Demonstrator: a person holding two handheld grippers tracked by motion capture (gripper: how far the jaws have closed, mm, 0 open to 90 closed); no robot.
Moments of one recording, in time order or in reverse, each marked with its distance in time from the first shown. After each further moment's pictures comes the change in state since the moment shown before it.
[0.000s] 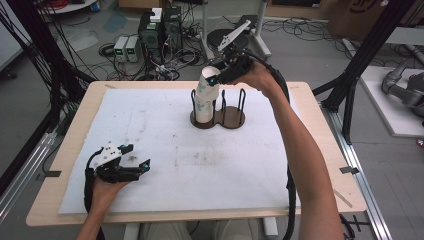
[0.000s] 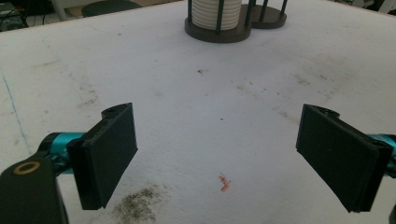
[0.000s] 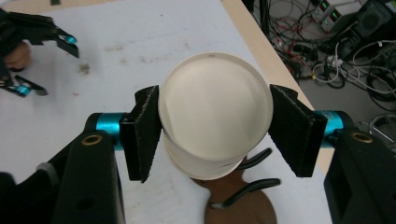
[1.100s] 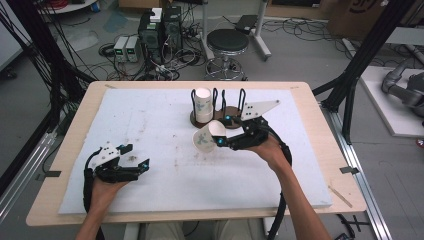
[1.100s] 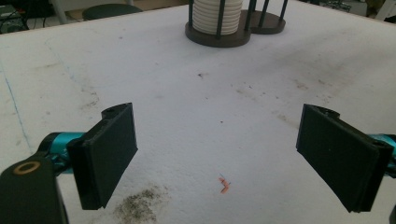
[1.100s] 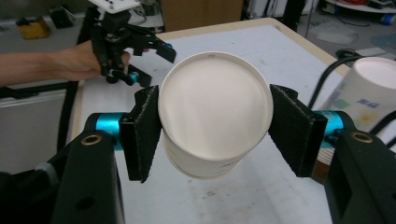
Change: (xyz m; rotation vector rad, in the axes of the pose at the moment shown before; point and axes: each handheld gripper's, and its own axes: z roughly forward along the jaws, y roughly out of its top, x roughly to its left) left arm 0.001 -0.001 -0.002 -0.017 -0.005 -0.010; right arm 0.121 -0.128 0.009 -0.331 0.102 0.066
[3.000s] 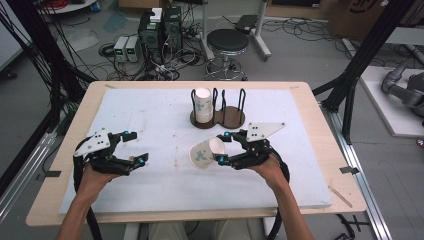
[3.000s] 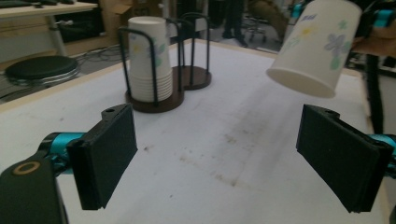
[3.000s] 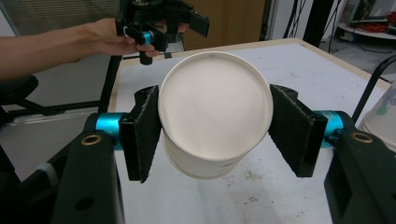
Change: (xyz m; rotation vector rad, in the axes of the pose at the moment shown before) left arm 0.003 0.061 -0.016 -0.124 -0.302 0.108; right arm 0.028 -0.040 0.001 -0.129 0.073 -0.007
